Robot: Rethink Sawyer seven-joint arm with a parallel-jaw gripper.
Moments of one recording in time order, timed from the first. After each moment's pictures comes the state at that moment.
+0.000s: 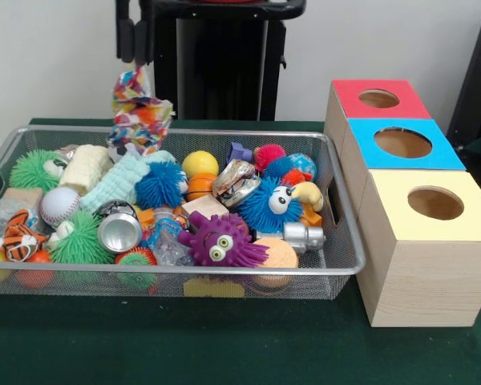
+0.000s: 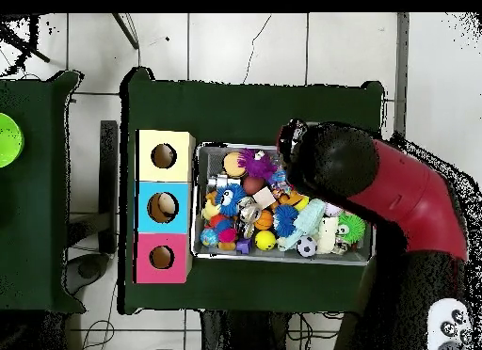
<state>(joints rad) -0.28 -0.80 -0.15 1.40 0.14 0.77 1.44</state>
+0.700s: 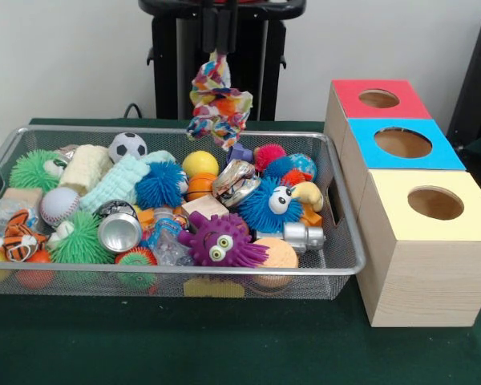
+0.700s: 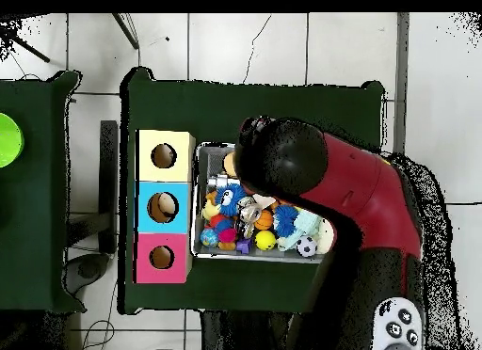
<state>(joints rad) -0.17 -0.80 -0.20 1.40 0.20 0.78 1.64</state>
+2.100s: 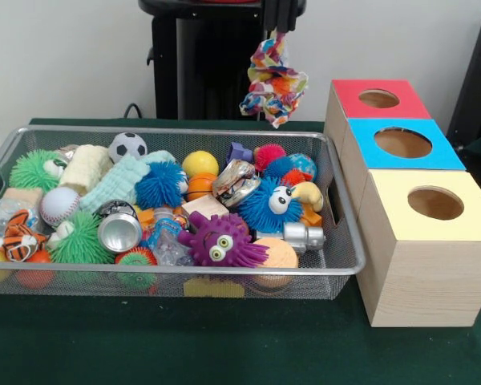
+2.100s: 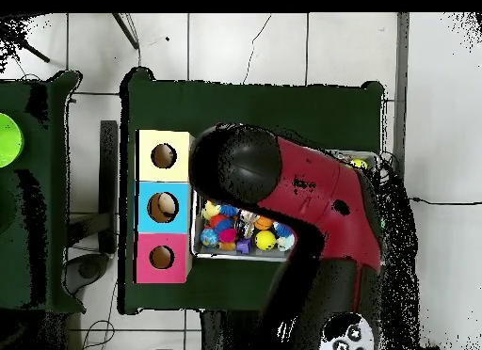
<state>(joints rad) -0.04 -0.80 -0.30 1.40 0.25 0.83 1.80</state>
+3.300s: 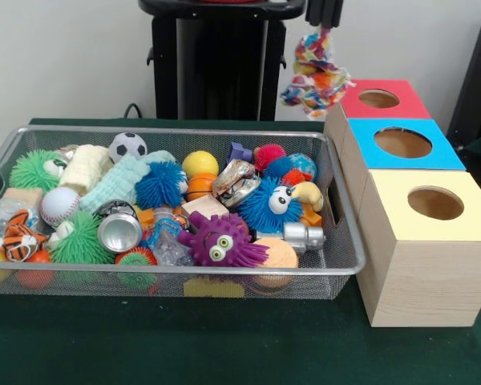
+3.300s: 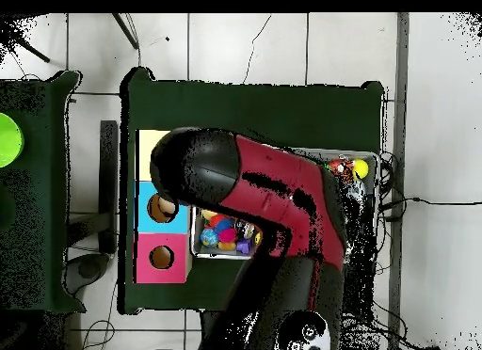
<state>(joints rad) 0.05 -0.77 -0.35 1.38 0.26 0.89 1.98</state>
